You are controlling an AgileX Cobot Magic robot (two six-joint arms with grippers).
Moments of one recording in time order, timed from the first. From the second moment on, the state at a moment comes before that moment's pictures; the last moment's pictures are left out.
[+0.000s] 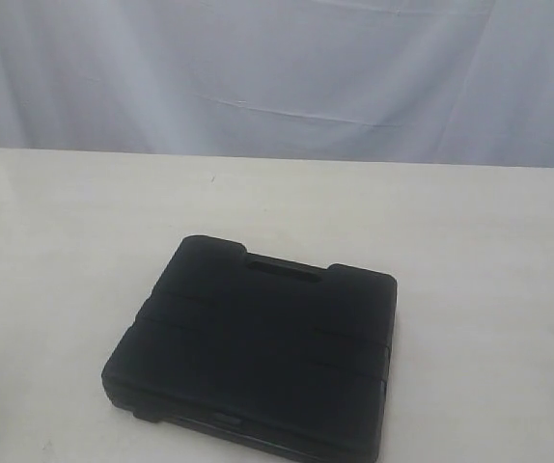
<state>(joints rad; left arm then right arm) -0.02 0.00 0.00 -0.02 0.27 -0.03 0.00 0.26 -0.47 -0.02 0.50 0.00</state>
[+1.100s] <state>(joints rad) -0.02 0.00 0.00 -0.02 0.27 -0.03 -0.09 0.17 0.00 -0.02 0.12 -0.15</state>
